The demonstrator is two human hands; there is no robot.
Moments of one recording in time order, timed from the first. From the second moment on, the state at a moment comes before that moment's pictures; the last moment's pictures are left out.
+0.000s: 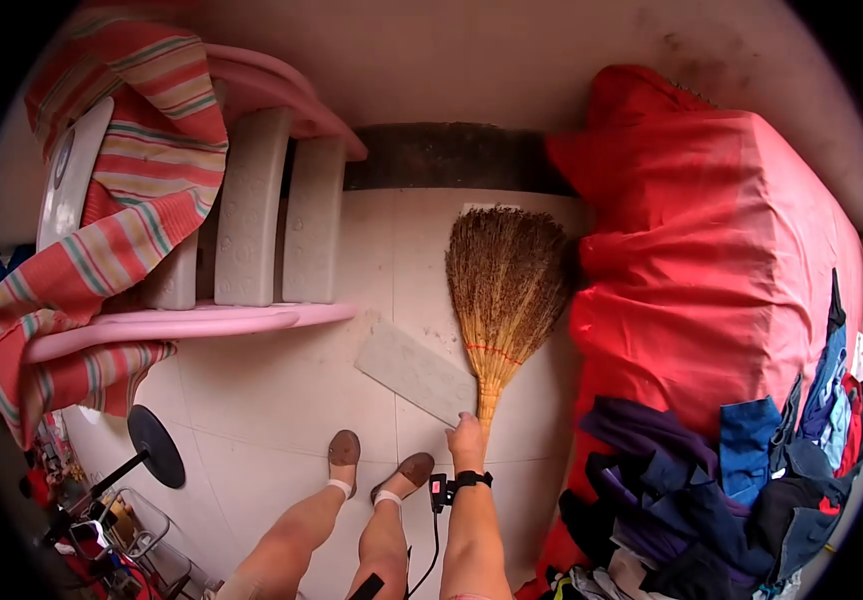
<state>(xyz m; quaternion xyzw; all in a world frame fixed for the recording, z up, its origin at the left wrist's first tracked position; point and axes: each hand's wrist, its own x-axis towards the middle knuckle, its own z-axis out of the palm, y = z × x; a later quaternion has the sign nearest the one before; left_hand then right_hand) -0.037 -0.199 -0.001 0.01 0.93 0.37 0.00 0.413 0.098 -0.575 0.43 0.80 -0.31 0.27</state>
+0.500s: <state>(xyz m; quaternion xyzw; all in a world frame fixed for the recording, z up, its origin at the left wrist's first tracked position) -0.037 -0.197 -0.005 -0.06 0.92 0.38 -0.02 0.310 0.106 -0.627 0.30 0.91 -0.05 0.30</state>
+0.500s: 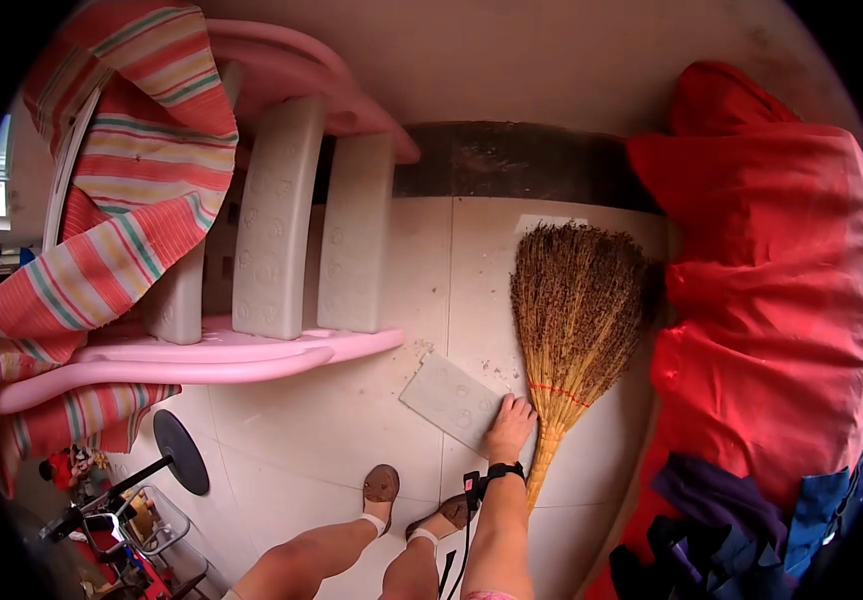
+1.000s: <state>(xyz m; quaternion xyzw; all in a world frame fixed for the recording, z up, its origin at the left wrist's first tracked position) -0.043 -0.204 0.011 -0.10 0.90 0.42 -0.03 0.339 0.115 -0.598 0.05 0.90 -0.28 0.33</state>
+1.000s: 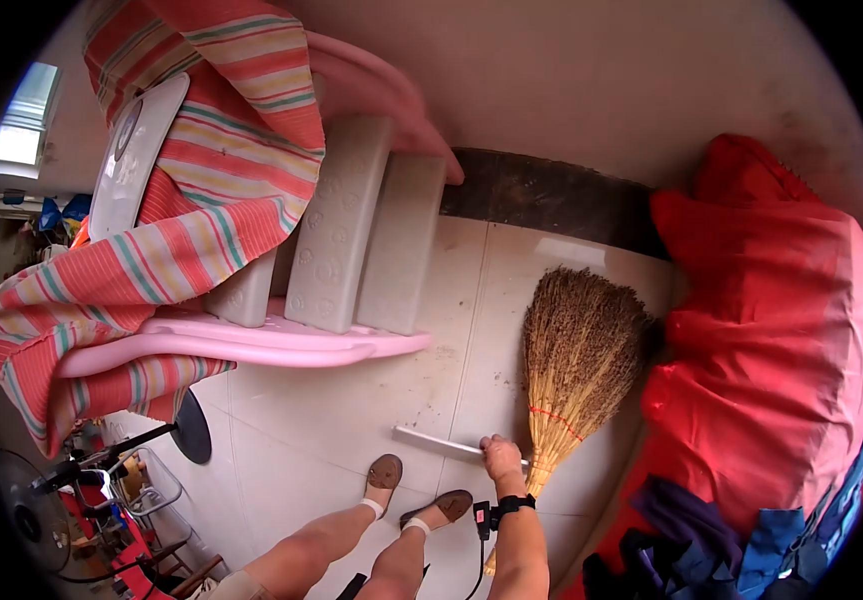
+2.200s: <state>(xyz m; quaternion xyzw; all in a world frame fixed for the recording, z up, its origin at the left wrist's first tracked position) -0.044 -0.193 0.005 -0.02 0.95 0.30 -0.12 -0.020 0.136 -0.333 0.29 0.65 -0.62 0.33</state>
